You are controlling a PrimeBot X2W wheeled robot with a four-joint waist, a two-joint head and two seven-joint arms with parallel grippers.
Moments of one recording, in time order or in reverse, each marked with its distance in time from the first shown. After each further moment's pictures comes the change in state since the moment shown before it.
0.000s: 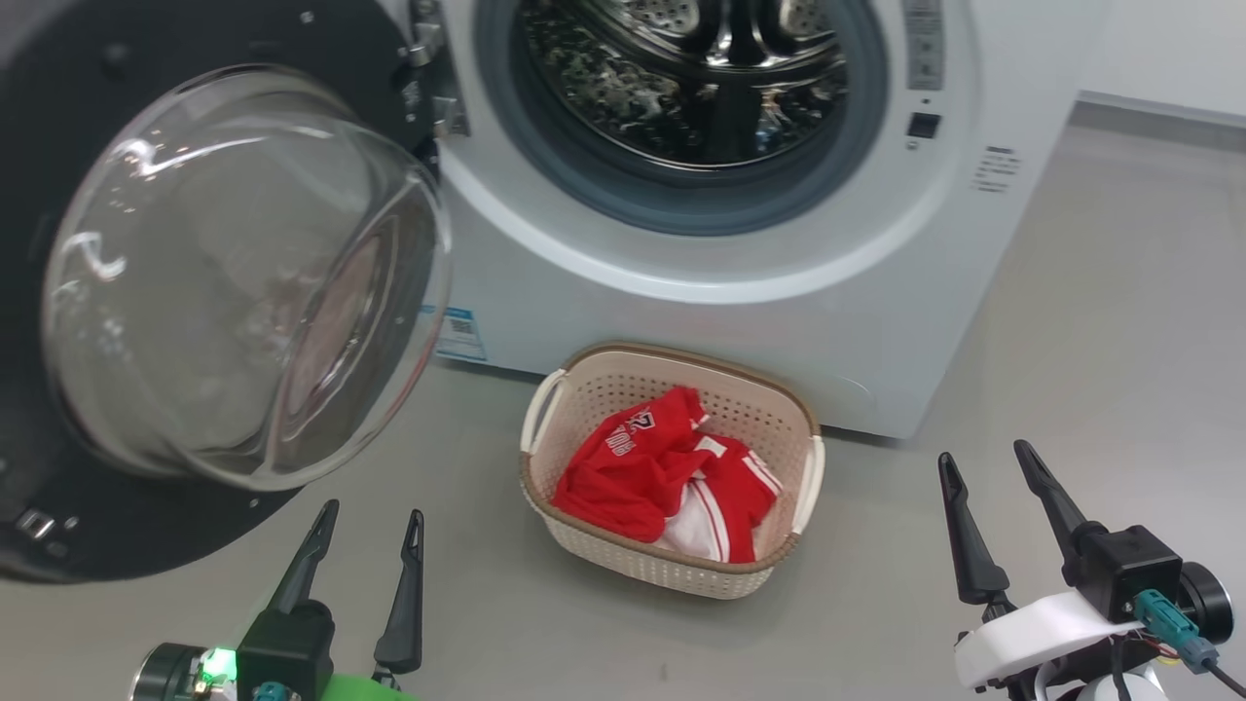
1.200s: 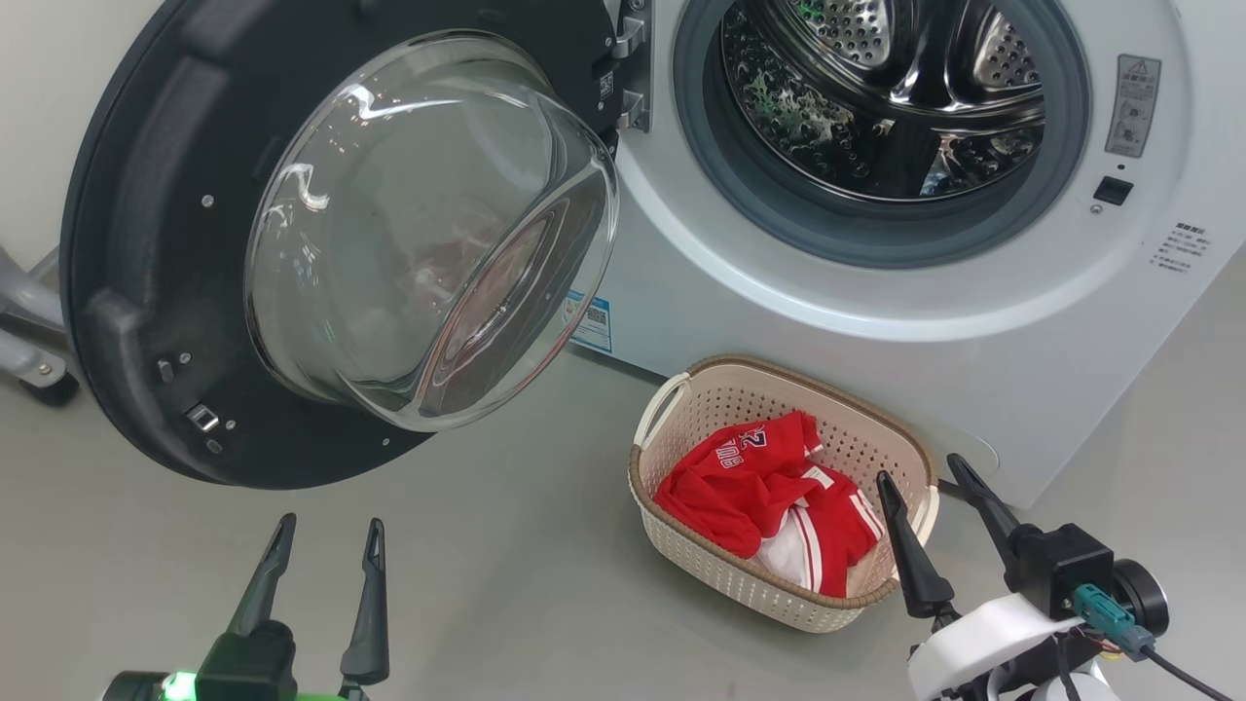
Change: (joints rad) left arm 0.047 -0.007 0.063 -0.027 0.003 0.010 -0.030; right arm -0.030 0.025 0.072 0.047 -0.003 0.034 0.029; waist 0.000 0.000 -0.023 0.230
